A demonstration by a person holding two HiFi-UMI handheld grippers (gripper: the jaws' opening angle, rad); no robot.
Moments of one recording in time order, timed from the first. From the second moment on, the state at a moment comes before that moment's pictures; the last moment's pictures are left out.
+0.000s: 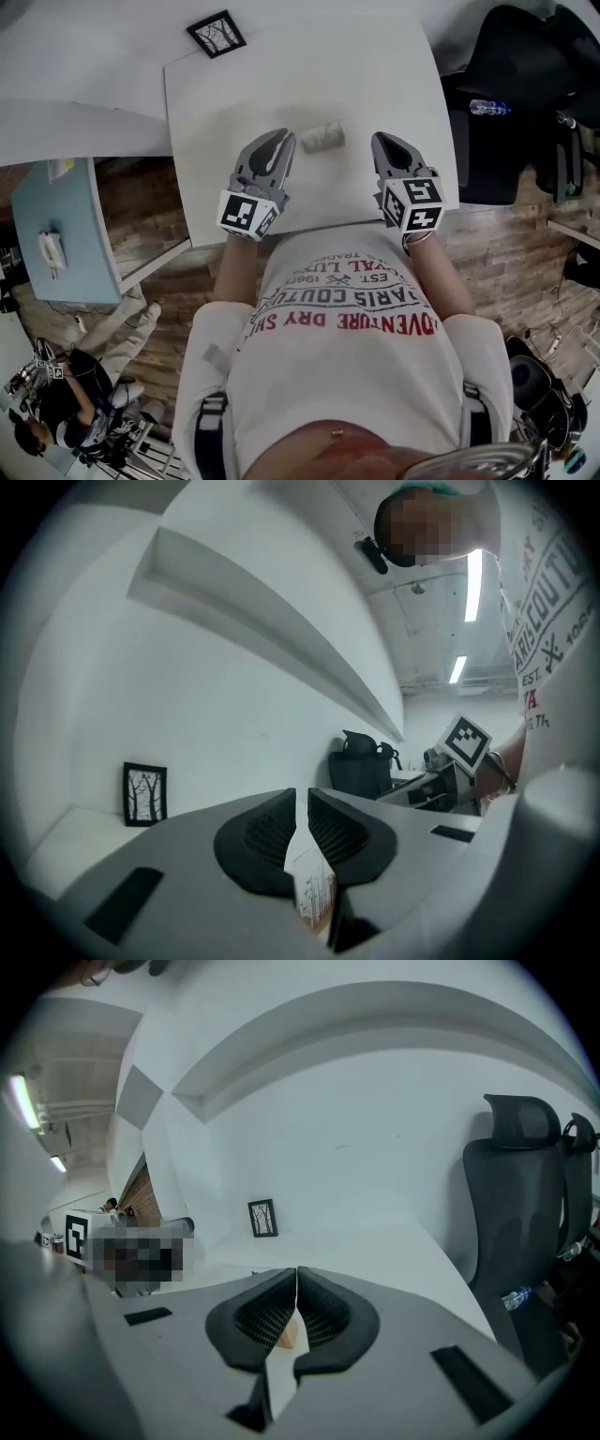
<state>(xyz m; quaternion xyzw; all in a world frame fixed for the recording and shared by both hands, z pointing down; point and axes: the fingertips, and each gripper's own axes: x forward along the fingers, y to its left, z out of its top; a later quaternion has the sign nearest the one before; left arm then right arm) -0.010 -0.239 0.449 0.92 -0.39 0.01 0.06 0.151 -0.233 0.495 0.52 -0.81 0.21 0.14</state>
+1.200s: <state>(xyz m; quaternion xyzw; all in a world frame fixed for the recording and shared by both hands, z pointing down) -0.040 -0.210 0.432 0.81 -0.58 0.06 0.09 0.147 -0.232 0.458 0.46 -0.87 0.12 0.10</state>
